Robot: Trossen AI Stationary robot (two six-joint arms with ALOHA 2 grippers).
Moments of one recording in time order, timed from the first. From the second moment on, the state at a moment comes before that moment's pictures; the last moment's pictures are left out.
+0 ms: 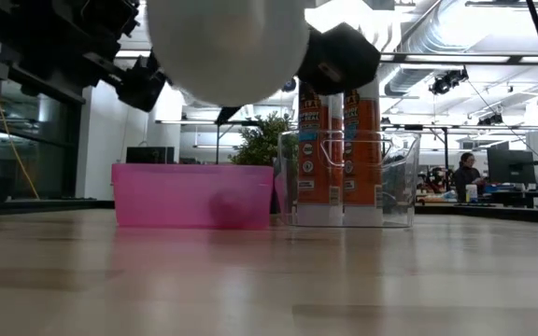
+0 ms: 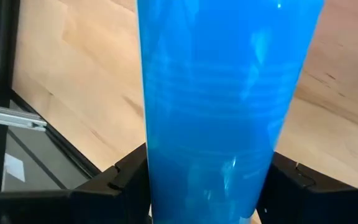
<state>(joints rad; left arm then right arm) 0.03 0.97 0.39 0.20 0.59 0.07 0.37 2.19 1.90 -0.72 0.07 1.49</state>
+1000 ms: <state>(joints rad) -0.36 1.30 0.62 0.07 0.03 0.61 0.40 2.19 1.76 -0.46 -0.04 1.57</state>
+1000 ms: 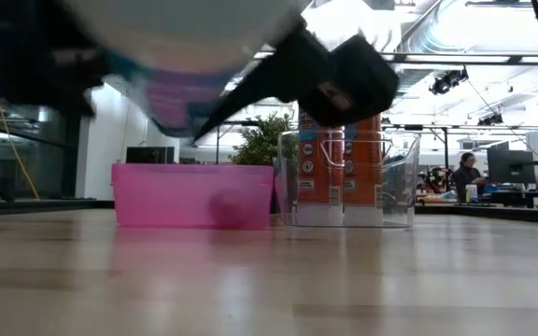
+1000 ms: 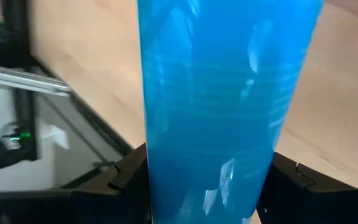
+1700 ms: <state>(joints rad) -0.43 1.38 0.70 0.13 -0.06 0.73 0.41 2.21 1.70 -0.39 -0.06 1.62</state>
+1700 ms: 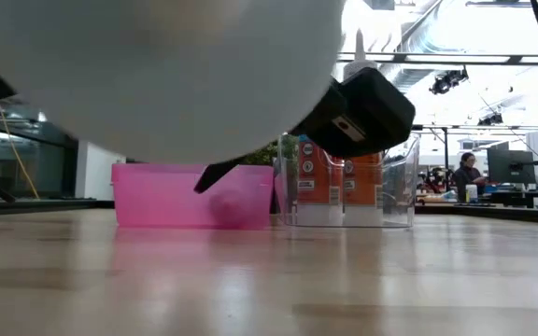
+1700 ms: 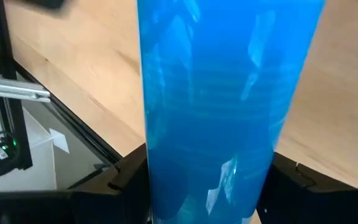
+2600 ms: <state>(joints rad) -0.52 1.49 0.70 0.21 -0.11 1.00 0.40 2.21 1.70 -0.19 0.00 1.62</state>
